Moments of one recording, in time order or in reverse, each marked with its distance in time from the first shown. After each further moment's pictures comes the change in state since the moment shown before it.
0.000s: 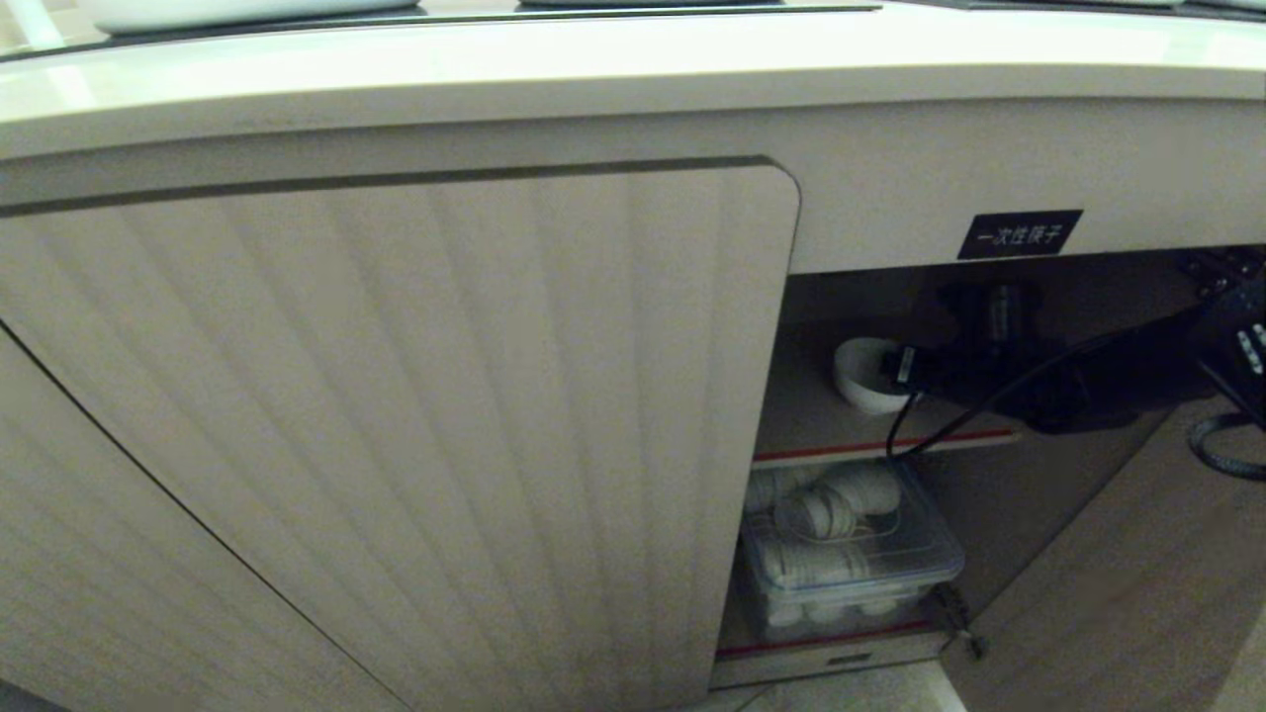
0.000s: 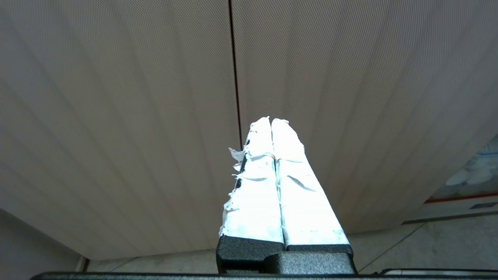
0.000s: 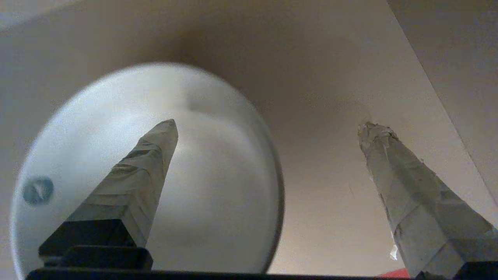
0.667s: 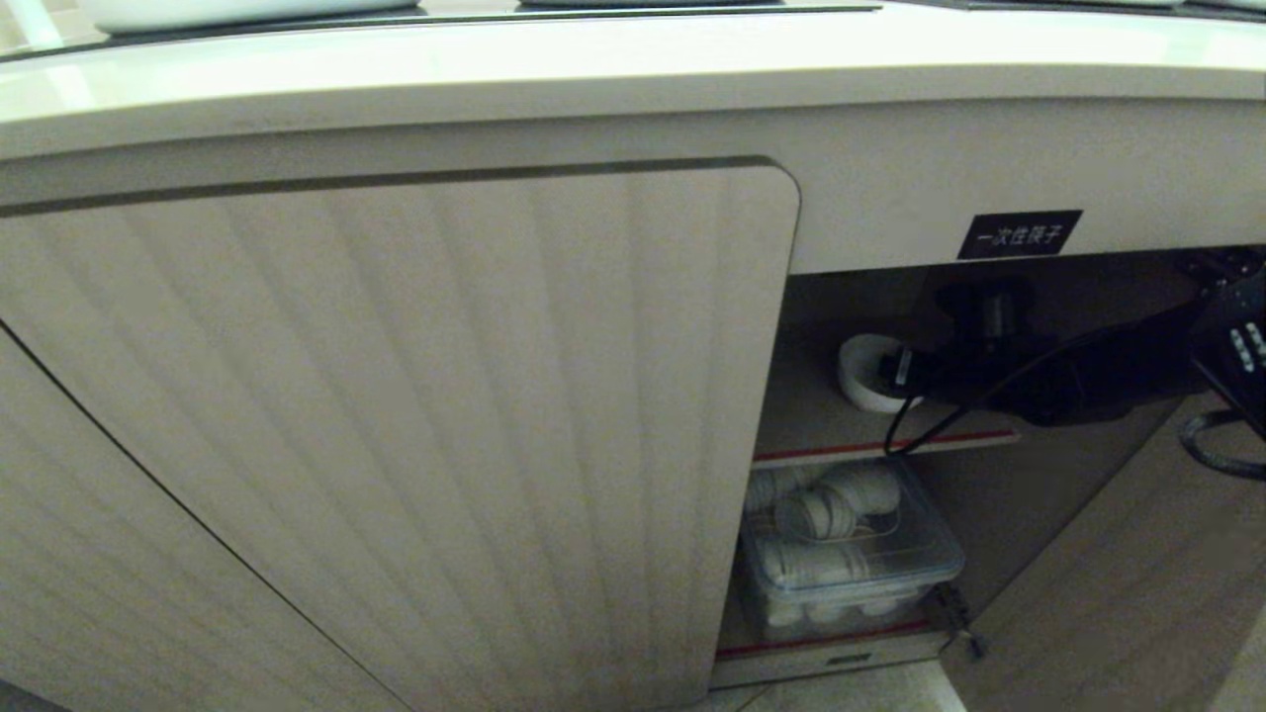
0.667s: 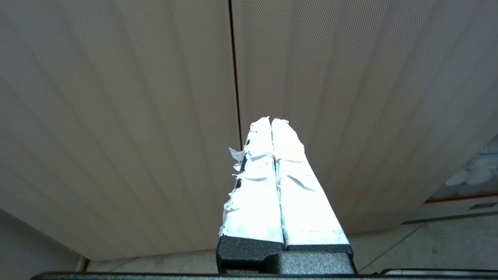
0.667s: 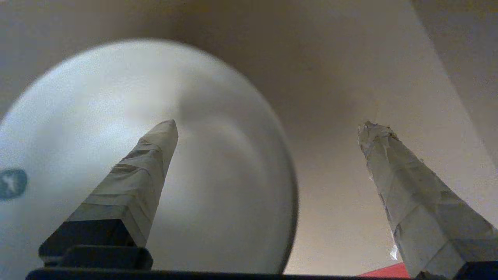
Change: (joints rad) left arm 0.000 0.000 0.000 0.000 0.000 0.000; right arm 0.001 0.015 -0.040 0.085 0.004 0.016
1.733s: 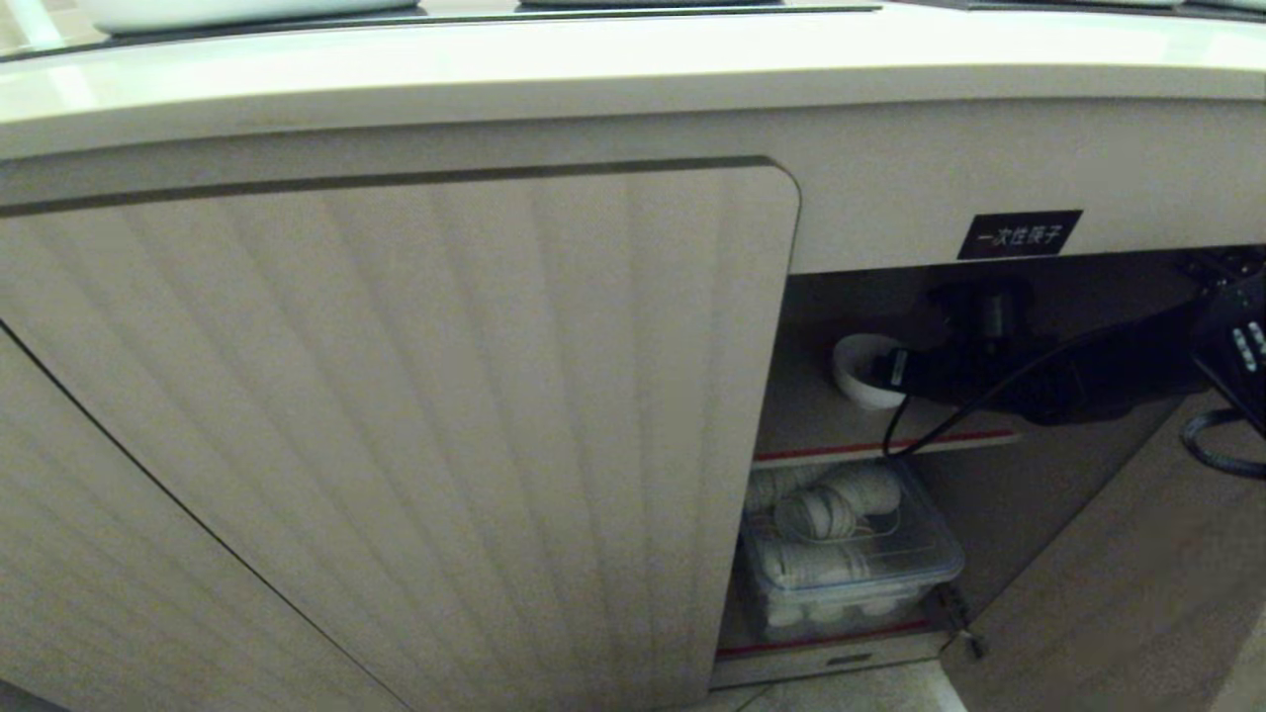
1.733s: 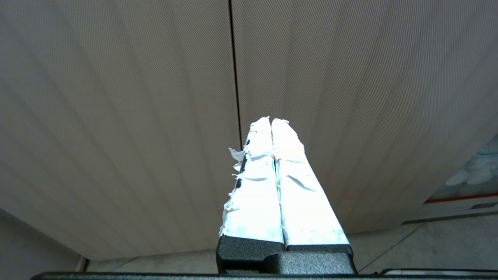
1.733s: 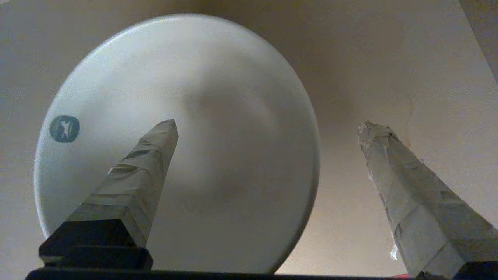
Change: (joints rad) left arm 0.000 0.000 0.000 0.000 0.000 0.000; right arm 0.000 -0.004 0.000 0.003 0.082 -0.007
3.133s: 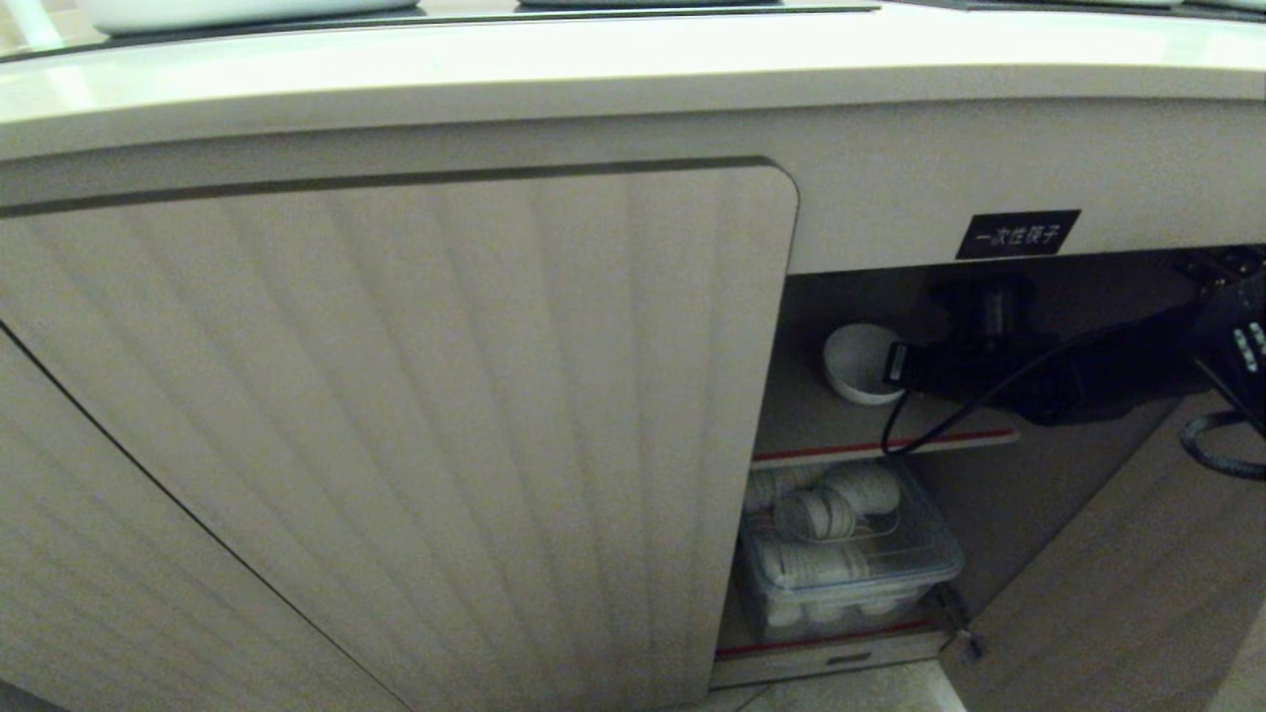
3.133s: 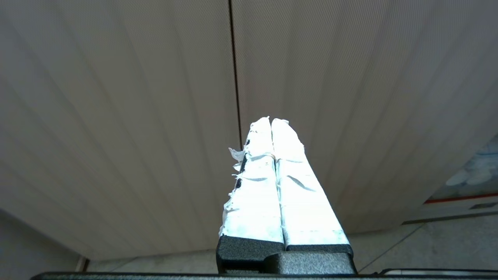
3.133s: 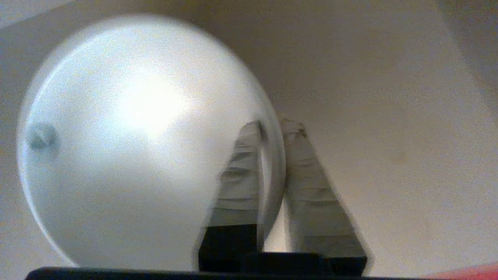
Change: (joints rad) left arm 0.000 0.000 0.000 0.000 0.000 0.000; right arm 0.003 0.008 0.003 -0.031 -0.008 -0.001
